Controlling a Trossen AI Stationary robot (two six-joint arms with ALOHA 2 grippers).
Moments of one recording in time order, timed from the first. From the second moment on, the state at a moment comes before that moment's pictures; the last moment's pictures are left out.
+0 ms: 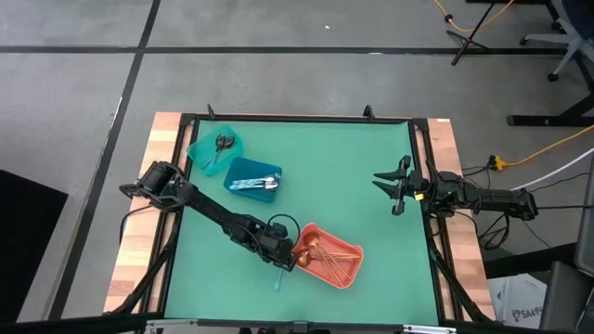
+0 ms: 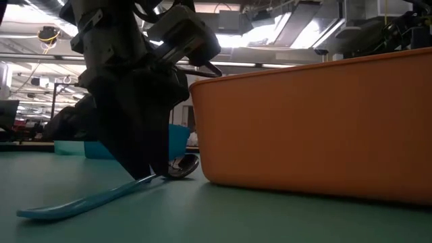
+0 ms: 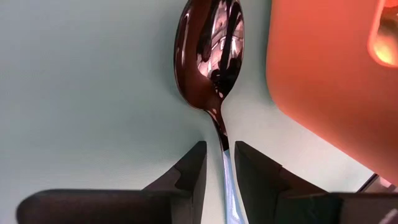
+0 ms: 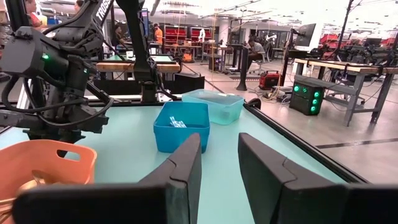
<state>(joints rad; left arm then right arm) -0.39 1.93 1.11 -0.24 0.03 -1.54 -0.03 0.01 0.01 0.05 0.16 -0.06</state>
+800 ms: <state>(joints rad) -0.39 1.94 1.10 -0.23 0.03 -1.54 -0.03 0.01 0.01 0.05 0.16 -0.06</state>
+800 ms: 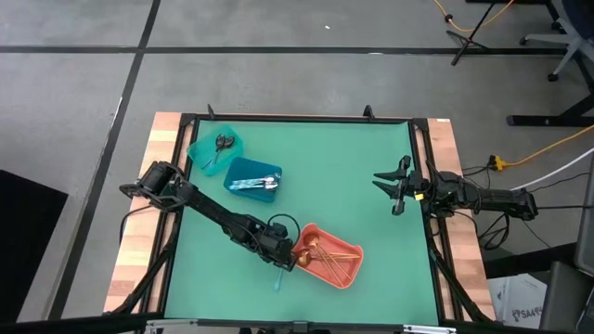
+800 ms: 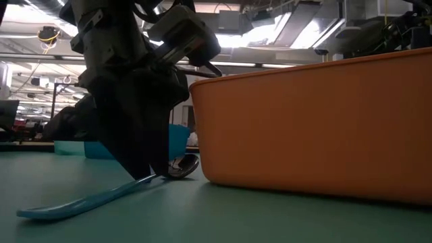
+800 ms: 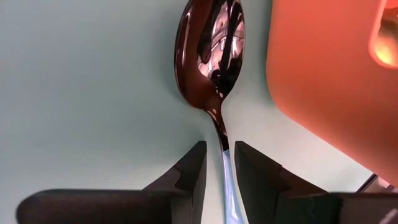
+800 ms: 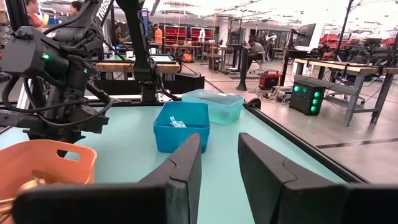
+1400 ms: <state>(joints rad) -0.38 1.94 1.10 -0.23 0.05 -1.54 -0.03 0.01 0.01 0.05 0.16 -0.06</state>
